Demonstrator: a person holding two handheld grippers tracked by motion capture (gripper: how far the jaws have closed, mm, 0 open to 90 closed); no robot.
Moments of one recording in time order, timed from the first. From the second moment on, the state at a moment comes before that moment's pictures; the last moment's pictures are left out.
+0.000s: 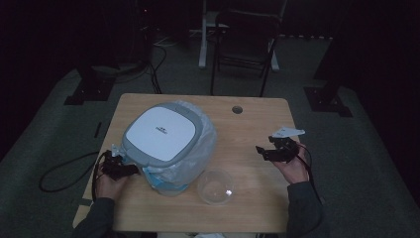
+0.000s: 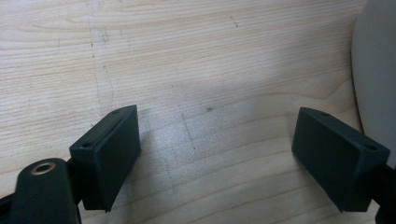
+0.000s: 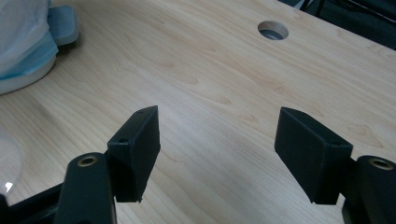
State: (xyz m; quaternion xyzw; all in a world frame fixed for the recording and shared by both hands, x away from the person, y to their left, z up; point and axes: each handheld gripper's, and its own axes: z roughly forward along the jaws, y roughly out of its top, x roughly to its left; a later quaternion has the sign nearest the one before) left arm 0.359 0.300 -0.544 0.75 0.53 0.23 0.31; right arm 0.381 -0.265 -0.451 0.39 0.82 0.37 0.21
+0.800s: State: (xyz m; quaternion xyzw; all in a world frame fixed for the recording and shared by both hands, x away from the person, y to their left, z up) left arm 0.359 0.299 -0.544 0.75 0.54 0.23 0.31; right arm 0.382 -0.245 -0.427 0.38 0.82 0.37 0.22
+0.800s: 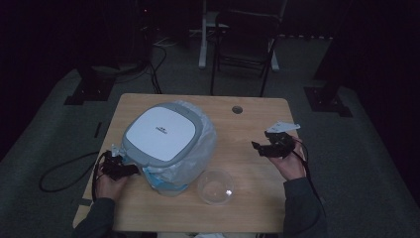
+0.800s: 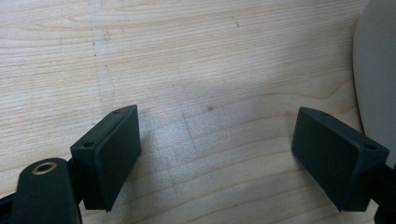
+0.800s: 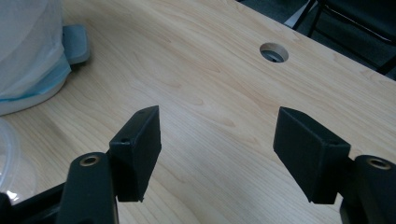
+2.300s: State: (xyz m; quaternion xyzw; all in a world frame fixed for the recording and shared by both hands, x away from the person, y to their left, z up) left arm 0.358 0.299 -0.544 0.75 0.54 0.23 0.30; right arm 0.389 -0.209 -0.391 0.34 0.82 0.39 0.24
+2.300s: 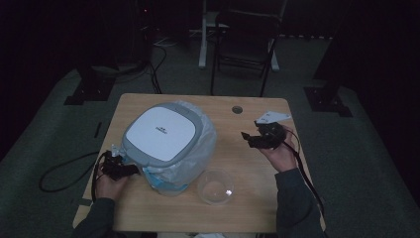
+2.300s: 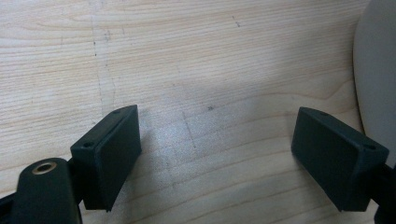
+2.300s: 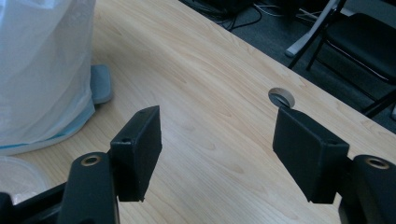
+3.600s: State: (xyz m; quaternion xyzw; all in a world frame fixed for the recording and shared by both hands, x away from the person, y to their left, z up) left arm 0.358 0.299 -0.544 0.75 0.54 0.23 0.31; right arm 0.407 -0.177 -0.368 0.31 0.82 0.43 0.21
